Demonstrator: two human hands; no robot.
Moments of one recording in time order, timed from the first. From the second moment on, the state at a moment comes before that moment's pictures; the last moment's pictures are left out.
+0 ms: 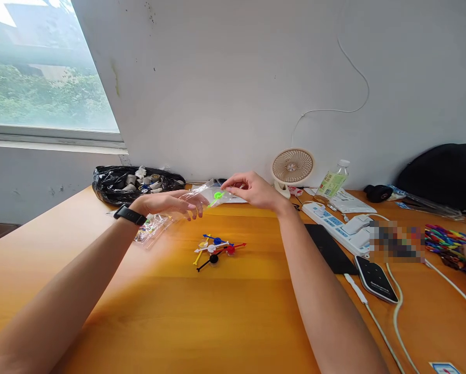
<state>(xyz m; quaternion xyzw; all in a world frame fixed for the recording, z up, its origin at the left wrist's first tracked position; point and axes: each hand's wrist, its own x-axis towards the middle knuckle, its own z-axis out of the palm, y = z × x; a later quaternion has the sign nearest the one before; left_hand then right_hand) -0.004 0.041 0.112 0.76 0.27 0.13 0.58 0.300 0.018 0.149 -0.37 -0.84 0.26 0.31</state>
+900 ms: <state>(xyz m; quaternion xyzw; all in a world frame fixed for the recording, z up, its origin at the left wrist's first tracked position) -0.009 0.048 0.098 0.75 0.34 0.09 0.57 0.280 0.033 0.104 -0.41 -0.83 0.31 -0.21</state>
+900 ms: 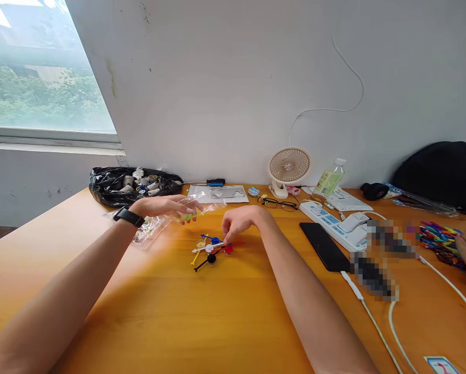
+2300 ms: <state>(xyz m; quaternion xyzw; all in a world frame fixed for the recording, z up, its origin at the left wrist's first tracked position) -0.022 0.052 0.095 0.71 0.30 0.15 0.62 0.332 0.026 0.149 -0.43 -0.71 0.32 0.46</state>
